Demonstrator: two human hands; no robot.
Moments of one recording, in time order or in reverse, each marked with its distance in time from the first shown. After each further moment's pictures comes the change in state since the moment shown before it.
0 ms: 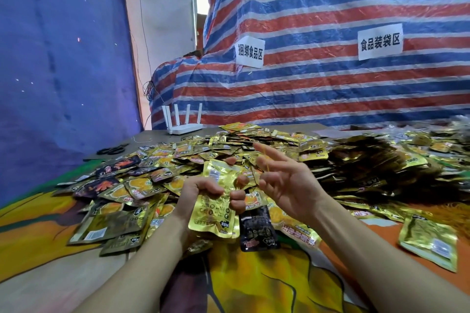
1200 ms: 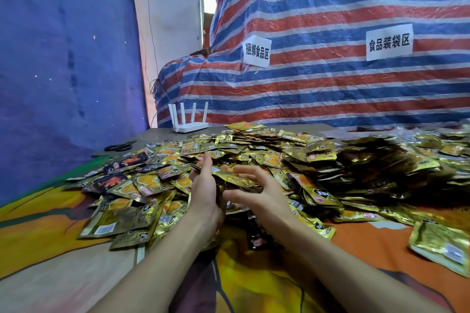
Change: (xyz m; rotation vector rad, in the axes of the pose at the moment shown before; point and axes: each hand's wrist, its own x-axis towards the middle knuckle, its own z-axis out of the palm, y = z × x) left_hand 0.021 -0.005 0.000 0.140 0.900 0.342; right_hand -0.002 0.055 0.025 -0.914 0.207 -0.237
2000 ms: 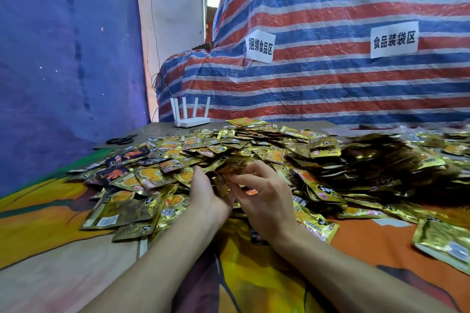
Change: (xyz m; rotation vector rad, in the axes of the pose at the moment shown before) left_hand -0.021 0.008 0.002 -0.299 0.018 -0.176; right_hand -0.004 0.008 0.016 -0.550 0.325 -0.587
